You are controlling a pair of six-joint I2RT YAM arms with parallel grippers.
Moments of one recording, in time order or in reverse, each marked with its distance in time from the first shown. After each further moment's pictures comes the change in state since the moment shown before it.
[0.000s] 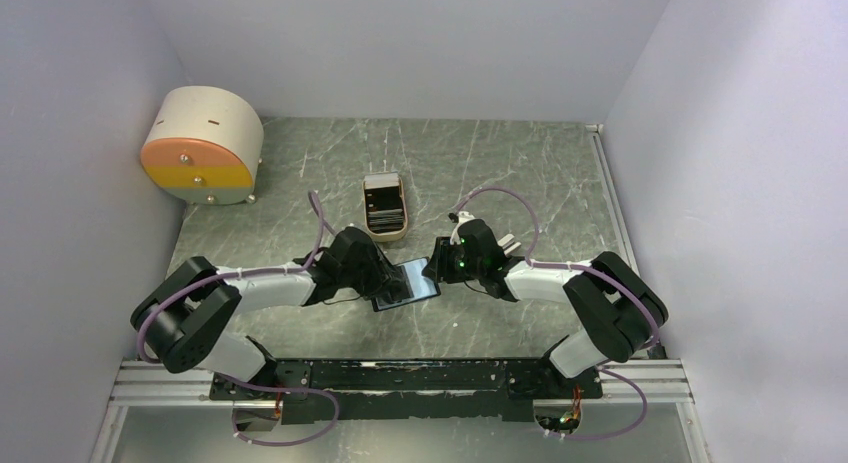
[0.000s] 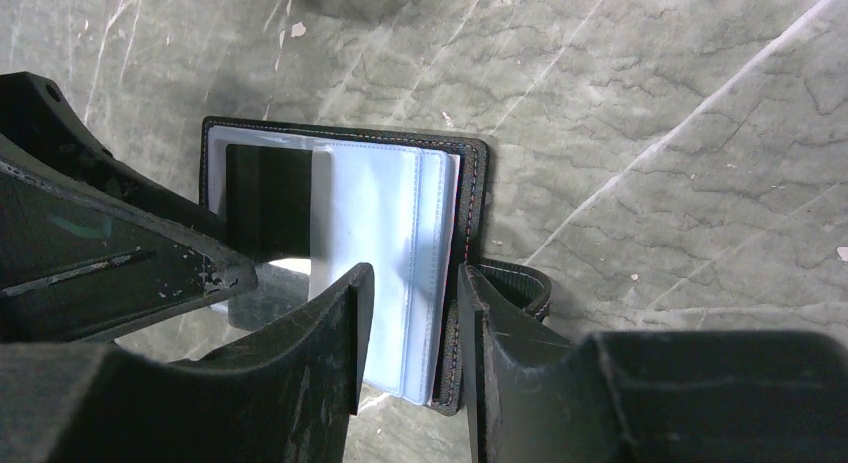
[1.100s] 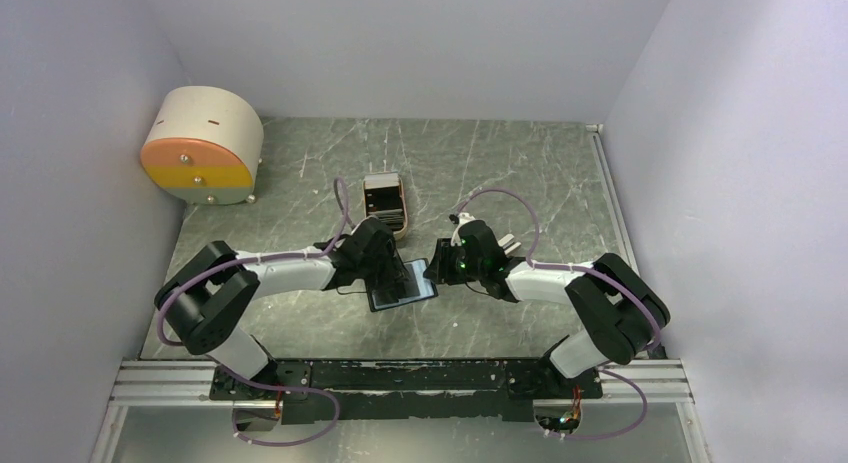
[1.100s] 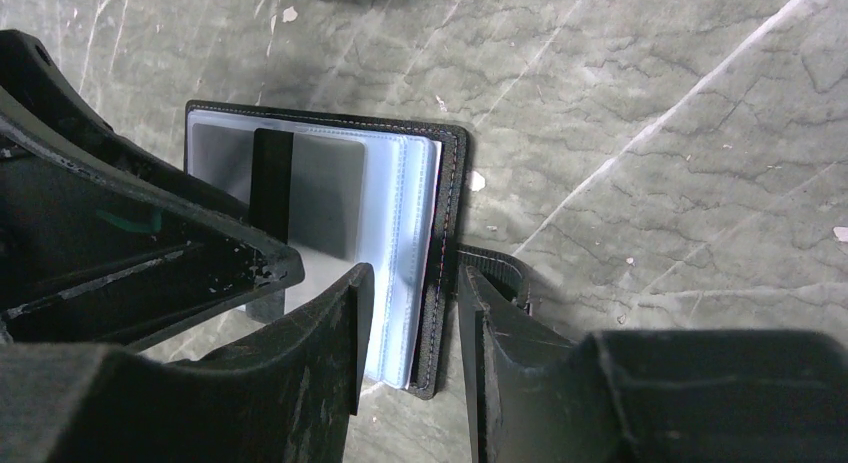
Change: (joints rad) left arm -0.056 0.111 0.185 -0.187 -0.066 0.080; right arm 0.000 -0.013 -0.005 -0.022 -0.003 -0.003
